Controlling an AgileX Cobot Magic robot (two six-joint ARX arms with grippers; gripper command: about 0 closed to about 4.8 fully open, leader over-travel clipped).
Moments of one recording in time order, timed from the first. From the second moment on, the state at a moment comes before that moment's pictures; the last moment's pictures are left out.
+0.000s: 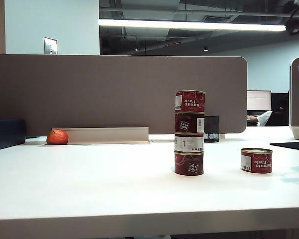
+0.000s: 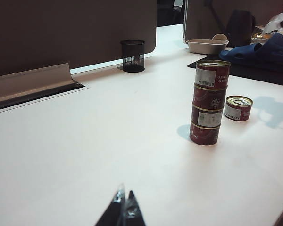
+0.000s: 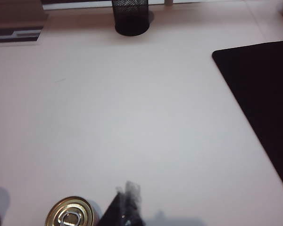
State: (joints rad) left arm -0.12 0.01 0.01 -0.02 0.51 0.07; right arm 0.02 1.05 0.75 -0.12 -0.09 0.02
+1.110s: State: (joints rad) left arm -0.12 0.01 0.01 -0.02 0.06 0.07; right arm 0.02 0.50 0.22 0.11 -0.13 0.05
